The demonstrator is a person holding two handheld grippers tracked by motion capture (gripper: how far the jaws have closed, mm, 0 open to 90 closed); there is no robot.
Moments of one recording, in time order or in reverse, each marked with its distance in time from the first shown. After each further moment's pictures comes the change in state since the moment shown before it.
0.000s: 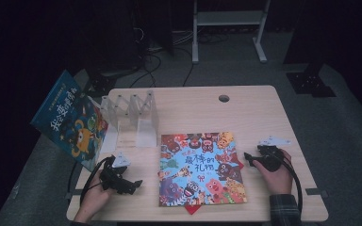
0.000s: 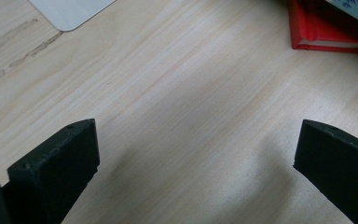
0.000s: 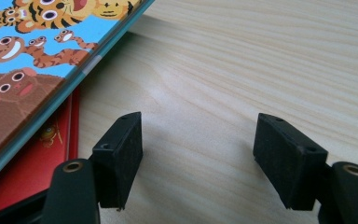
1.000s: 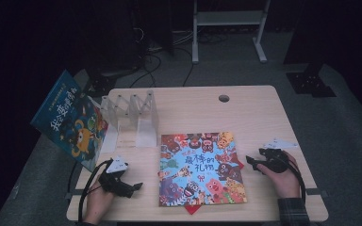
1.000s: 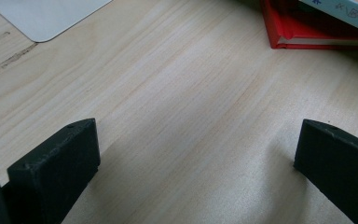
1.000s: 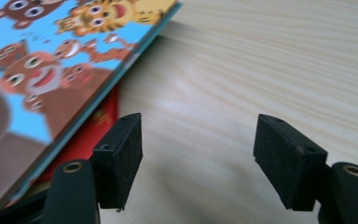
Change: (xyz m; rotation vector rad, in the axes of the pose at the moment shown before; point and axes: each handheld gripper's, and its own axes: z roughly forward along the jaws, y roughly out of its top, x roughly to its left) left arm 0.007 -0.018 0.007 -0.120 -0.094 0.027; right arm 0.004 -0.004 -0.024 -0.013 0.064 0.016
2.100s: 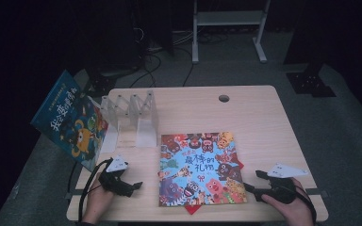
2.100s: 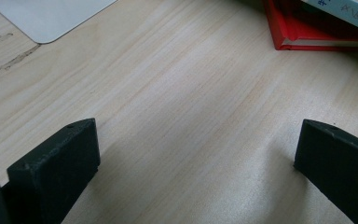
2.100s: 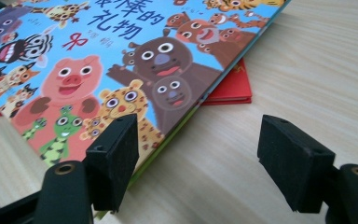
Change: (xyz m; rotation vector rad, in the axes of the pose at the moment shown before) left arm 0.002 0.001 0.001 -0.004 0.001 -0.001; right arm 0.053 -0.036 -0.060 -0.035 0.187 -0.084
